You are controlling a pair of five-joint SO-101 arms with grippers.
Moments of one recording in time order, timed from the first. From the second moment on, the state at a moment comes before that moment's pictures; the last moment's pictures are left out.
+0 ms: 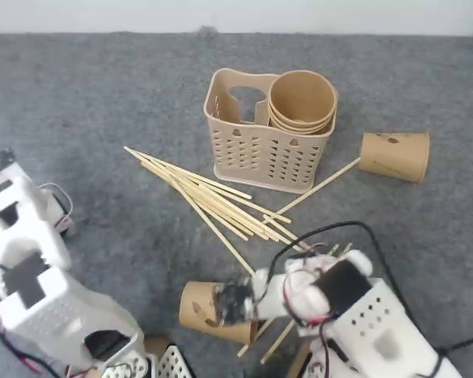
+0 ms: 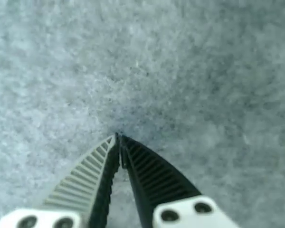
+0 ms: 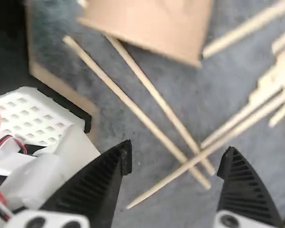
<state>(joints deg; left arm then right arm) -45.4 13.5 25.9 58.6 4.2 -45.4 -59.3 52.2 99.4 60.3</state>
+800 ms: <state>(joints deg) -45.6 12.9 26.7 57.8 4.3 -59.2 -59.2 62.9 70.2 46.5</state>
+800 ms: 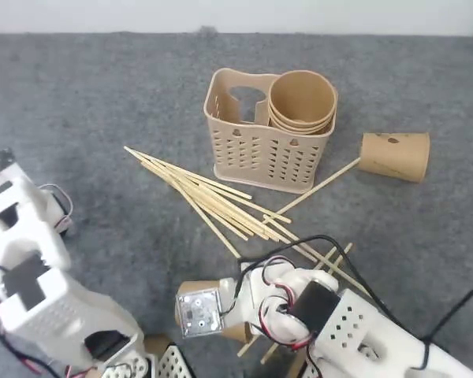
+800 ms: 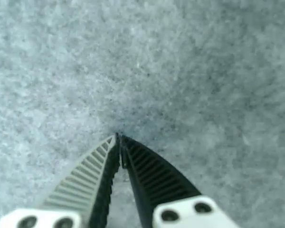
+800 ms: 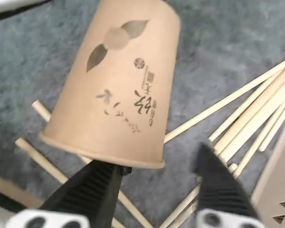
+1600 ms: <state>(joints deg) -45.6 12.9 26.7 57.8 4.3 -37.6 -26.4 23.5 90.7 18.9</state>
